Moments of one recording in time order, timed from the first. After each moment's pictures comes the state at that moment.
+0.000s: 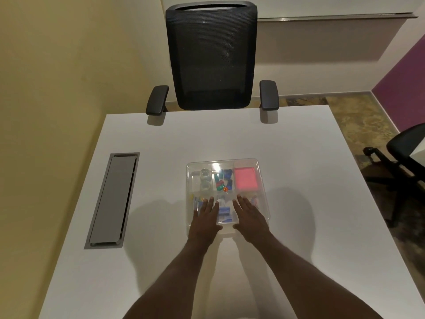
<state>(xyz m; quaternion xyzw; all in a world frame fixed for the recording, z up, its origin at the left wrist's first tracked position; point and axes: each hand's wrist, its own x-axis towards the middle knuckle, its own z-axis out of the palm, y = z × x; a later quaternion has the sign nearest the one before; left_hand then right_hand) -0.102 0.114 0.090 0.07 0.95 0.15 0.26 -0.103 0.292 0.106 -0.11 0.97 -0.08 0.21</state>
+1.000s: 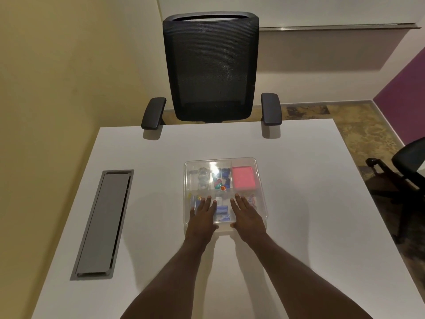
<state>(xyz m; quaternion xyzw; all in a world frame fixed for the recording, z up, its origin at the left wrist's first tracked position) -0.190 0.109 0.080 0.06 0.96 0.16 0.23 -0.192 0.285 0.097 -0.10 0.97 -0.06 0.19</state>
